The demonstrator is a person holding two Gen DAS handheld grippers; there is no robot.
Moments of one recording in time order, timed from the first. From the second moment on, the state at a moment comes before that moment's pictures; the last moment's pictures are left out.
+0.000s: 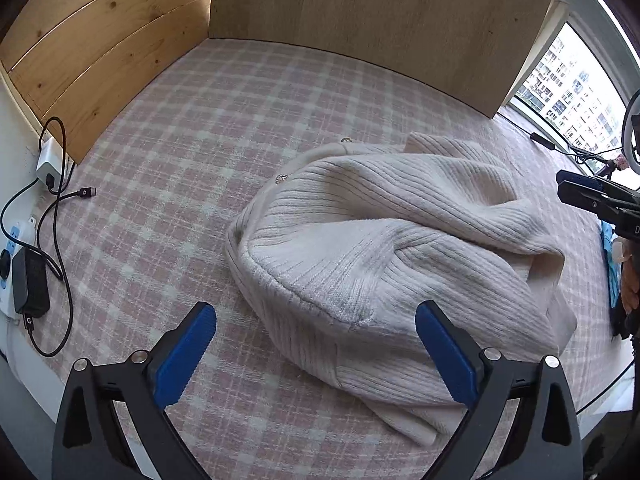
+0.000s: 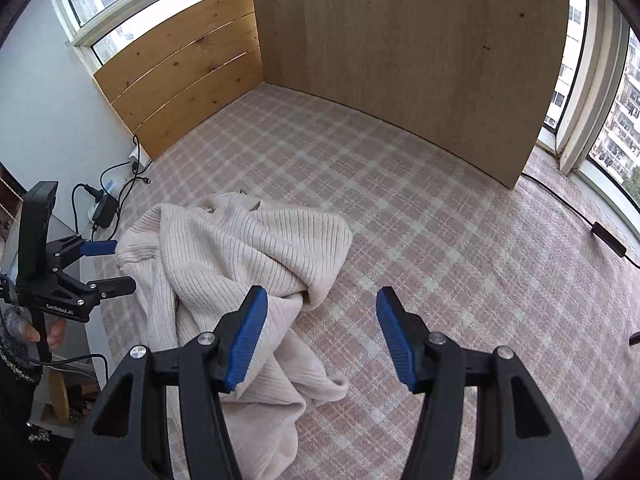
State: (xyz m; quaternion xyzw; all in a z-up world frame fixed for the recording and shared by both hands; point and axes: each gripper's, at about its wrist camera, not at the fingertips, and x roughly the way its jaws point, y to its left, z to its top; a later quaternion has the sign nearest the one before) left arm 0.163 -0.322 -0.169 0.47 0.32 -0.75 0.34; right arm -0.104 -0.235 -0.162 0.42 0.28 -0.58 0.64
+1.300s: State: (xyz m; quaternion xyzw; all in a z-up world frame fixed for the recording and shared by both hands) left arm 0.270 -0.291 -0.064 0.38 0.28 -0.78 0.40; right arm -0.079 -0.276 -0.077 0.33 0.27 -0.50 0.75
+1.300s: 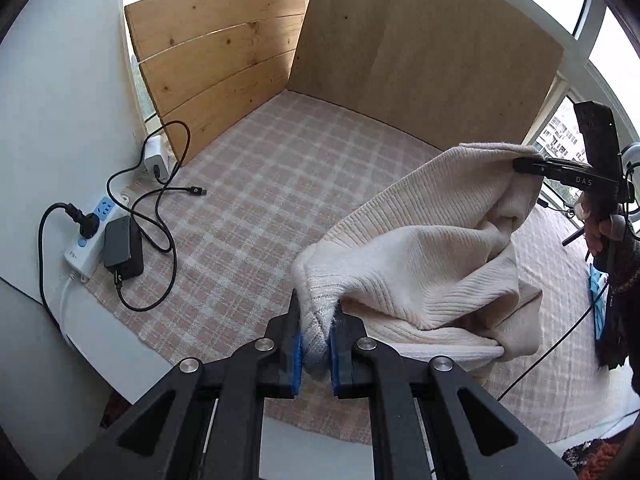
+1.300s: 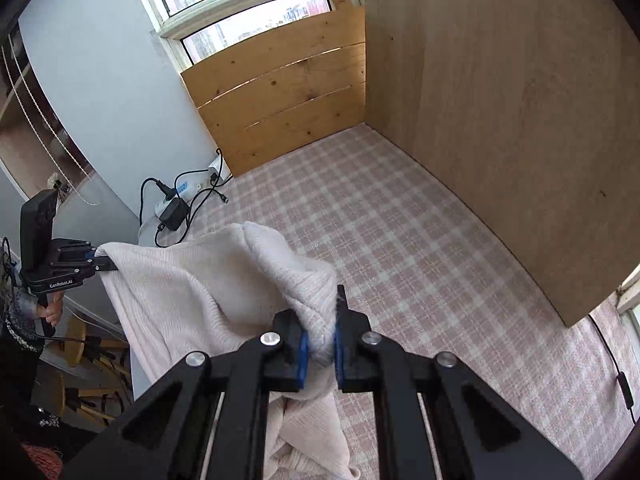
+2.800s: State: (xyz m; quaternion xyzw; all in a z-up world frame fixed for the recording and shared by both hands) left arm 0.188 -0.271 -0.030 0.46 0.01 -0.84 0.28; right arm -0.058 0.015 -0.062 0.44 0.21 -0.71 0.51
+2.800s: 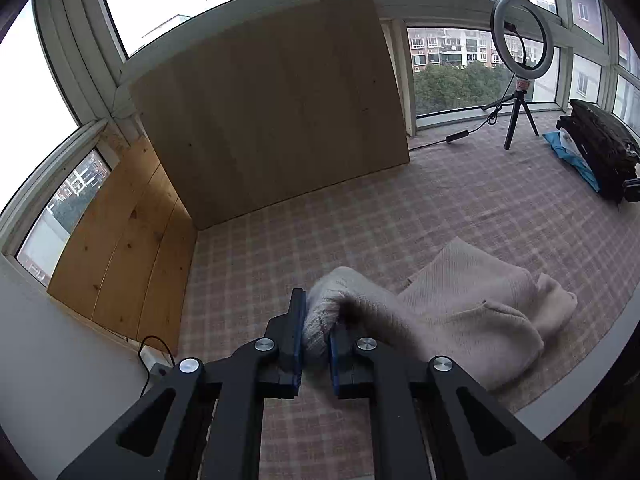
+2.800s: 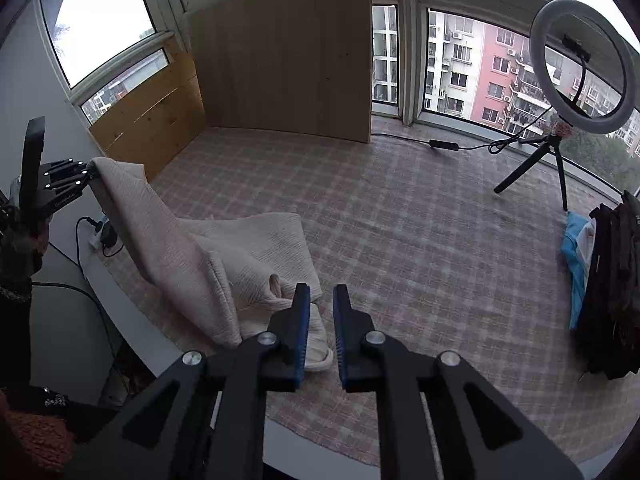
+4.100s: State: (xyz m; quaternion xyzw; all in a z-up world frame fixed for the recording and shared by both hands) left arm 0.220 -0.233 0.317 0.18 -0.13 -0.95 0.23; right arm 0.032 0.072 0.299 0.04 0.20 -0.88 0.43
